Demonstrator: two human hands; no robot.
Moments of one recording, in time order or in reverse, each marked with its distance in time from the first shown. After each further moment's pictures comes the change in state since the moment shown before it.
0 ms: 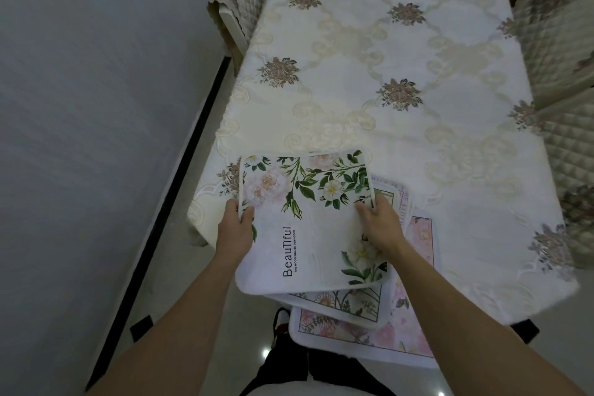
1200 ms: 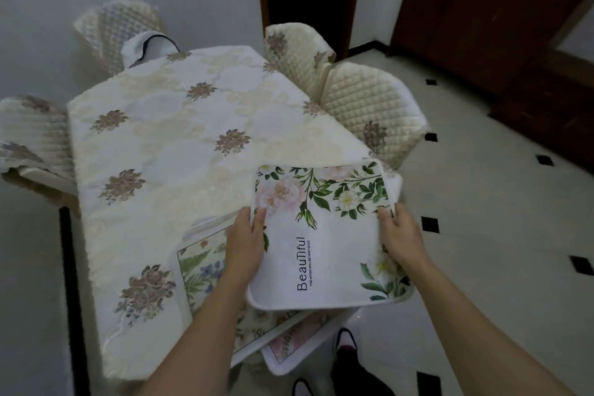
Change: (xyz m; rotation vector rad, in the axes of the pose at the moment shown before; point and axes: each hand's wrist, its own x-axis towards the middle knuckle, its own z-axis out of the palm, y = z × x) left_hand -0.085 0.136 0.088 0.127 -0.540 0.707; right_hand -0.201 0.066 -0.117 0.250 0.838 0.191
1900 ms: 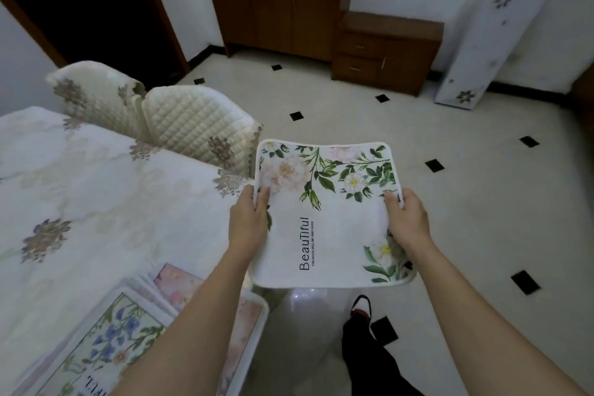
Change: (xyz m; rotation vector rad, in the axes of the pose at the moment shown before) left_hand -0.007 0.169 0.249 0.021 -0.483 0.347; right_hand -0.004 0.151 -0.216 0.129 0.578 0.338
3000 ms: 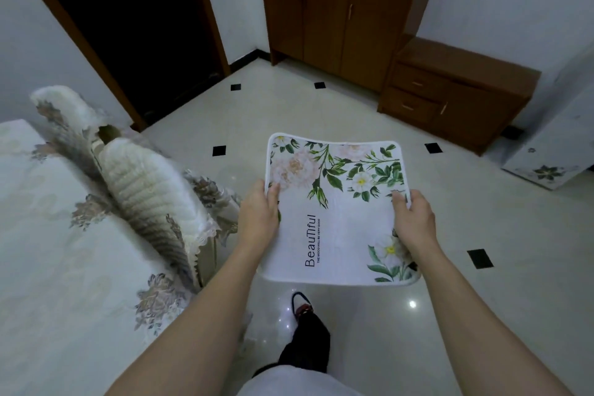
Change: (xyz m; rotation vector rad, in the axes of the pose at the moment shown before) left_hand 0.365 0.101 0.179 0.158 0.229 -0.114; right_hand 0.457 -0.098 0.060 -0.035 -0.194 -0.127
